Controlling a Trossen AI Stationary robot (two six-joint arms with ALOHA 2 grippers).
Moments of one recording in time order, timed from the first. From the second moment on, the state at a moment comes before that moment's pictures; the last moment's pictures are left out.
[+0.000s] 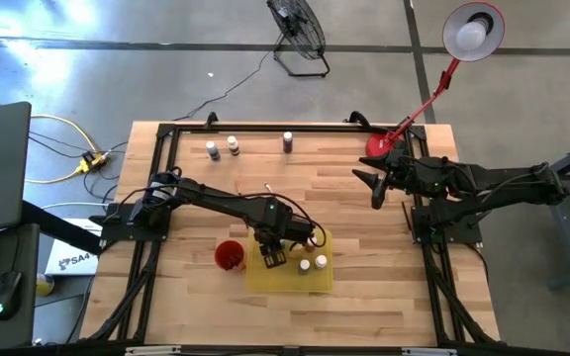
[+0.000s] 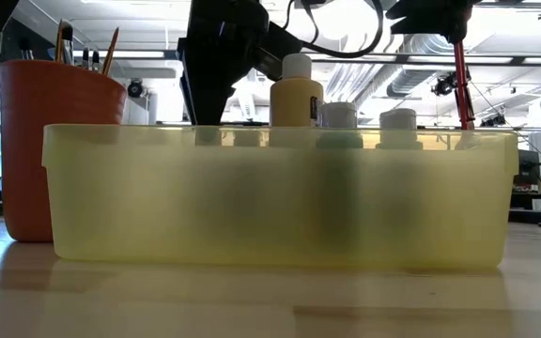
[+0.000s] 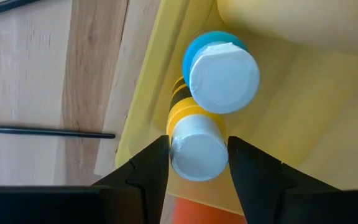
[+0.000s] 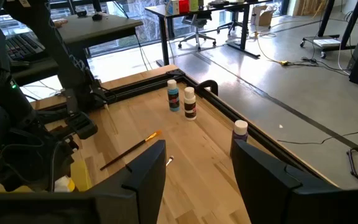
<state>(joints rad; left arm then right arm) -0.18 2.05 1.83 -1.31 -0.02 -0.52 0.06 0.76 0.78 -0.29 0.50 0.24</state>
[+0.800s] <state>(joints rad) -0.18 2.05 1.83 -1.30 -0.06 -0.50 0.06 0.77 0.78 -0.29 0.50 0.24</state>
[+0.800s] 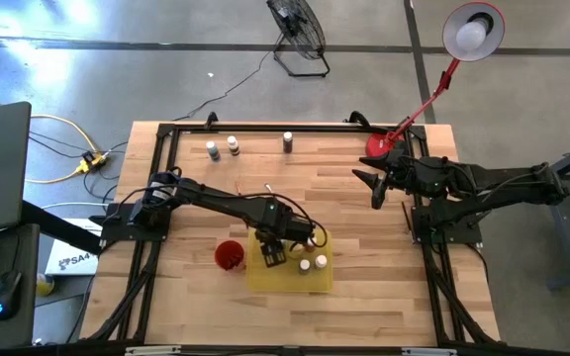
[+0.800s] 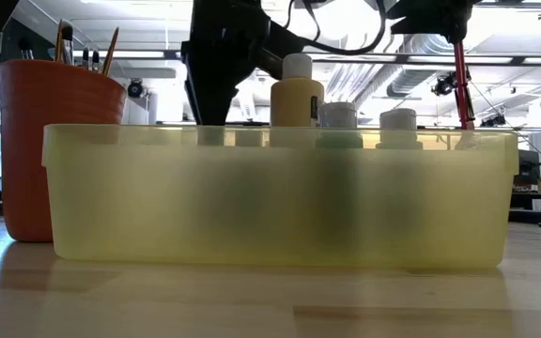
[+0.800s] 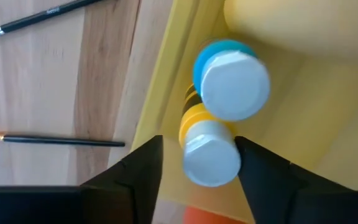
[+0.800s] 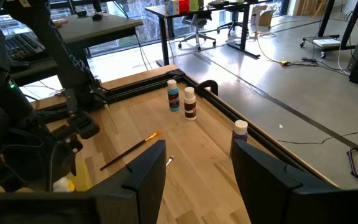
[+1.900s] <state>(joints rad) 0.03 2.03 2.36 -1.55 0.01 -0.25 0.06 0.77 0.78 -0.29 0.50 0.24</state>
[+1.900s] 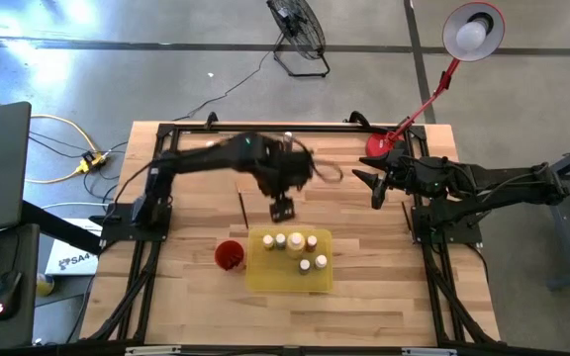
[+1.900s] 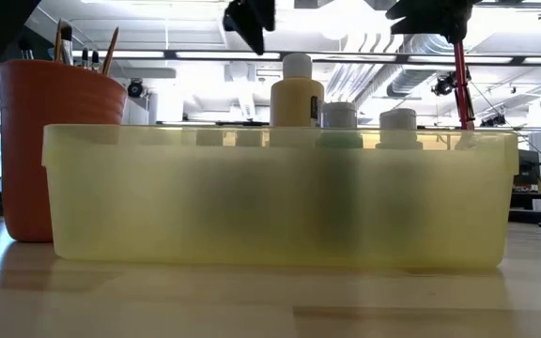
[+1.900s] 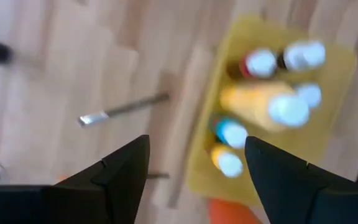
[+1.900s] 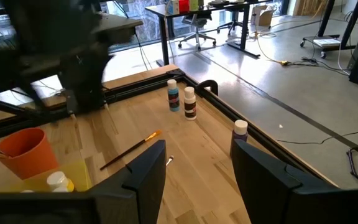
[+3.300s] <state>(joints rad) 0.32 1.31 1.44 -1.15 -0.32 -0.14 0.06 0.77 0.78 -0.35 0.59 0.27</state>
